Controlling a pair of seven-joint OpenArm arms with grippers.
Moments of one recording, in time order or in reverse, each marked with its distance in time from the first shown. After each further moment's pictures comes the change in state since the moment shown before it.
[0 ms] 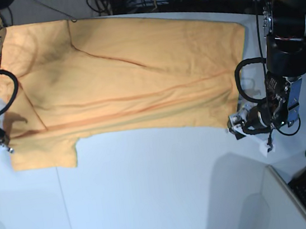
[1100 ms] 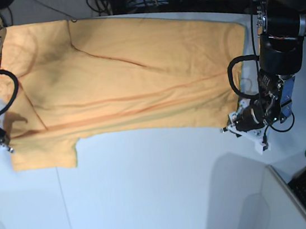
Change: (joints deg) left arm 1.6 2.1 0.0 -1.8 0.0 0.0 -4.4; right arm 0.0 0.0 0.0 0.0 0.0 0.0 0.0
